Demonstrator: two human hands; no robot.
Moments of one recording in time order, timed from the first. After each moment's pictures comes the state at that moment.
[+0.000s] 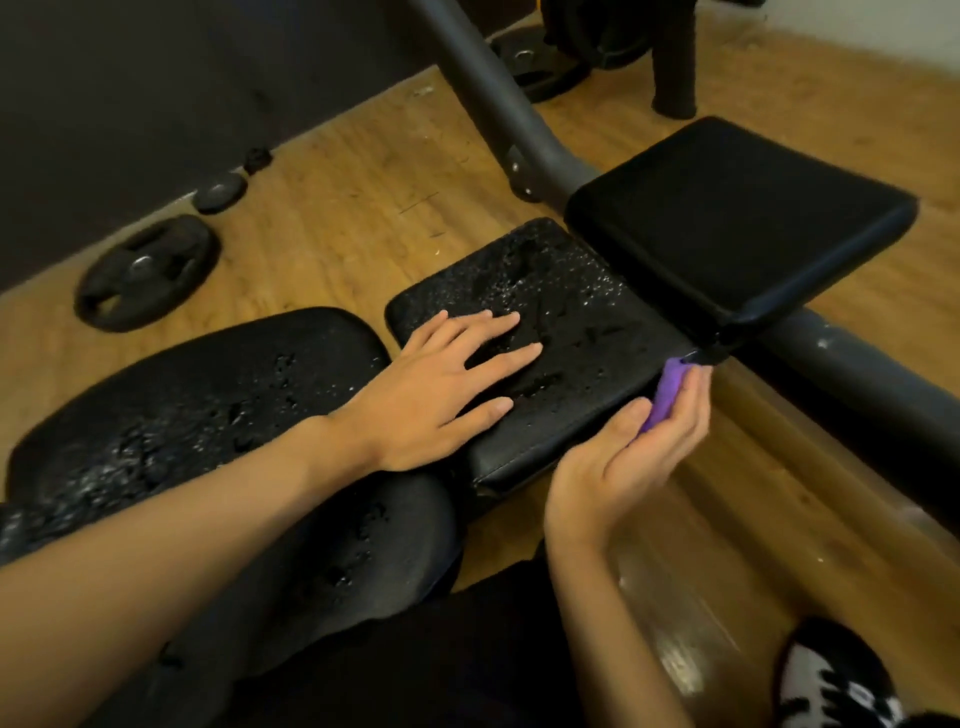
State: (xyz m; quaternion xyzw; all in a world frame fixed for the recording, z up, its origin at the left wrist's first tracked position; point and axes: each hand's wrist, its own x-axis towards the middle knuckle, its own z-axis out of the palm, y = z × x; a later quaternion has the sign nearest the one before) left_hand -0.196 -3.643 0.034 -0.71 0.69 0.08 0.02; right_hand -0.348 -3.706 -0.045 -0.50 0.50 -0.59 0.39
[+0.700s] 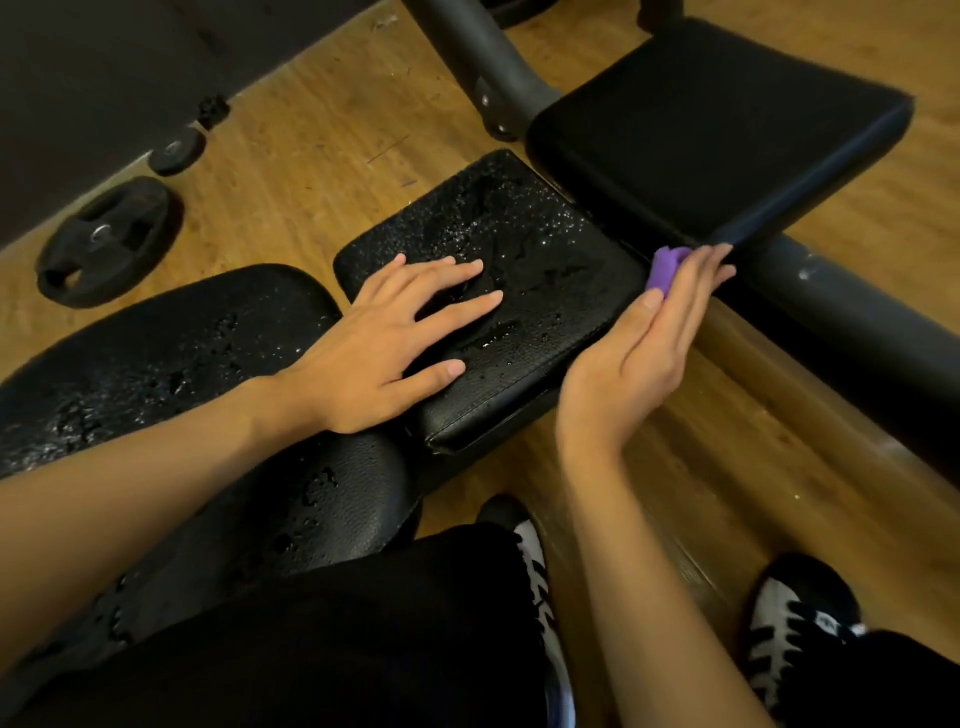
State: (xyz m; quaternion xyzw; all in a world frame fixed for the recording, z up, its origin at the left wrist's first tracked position) left_hand -0.192 -3.645 0.024 -0.69 0.72 0.05 -0.02; right_hand -0.351 -3.759 -0.051 -0.51 0.46 -0.60 0.41
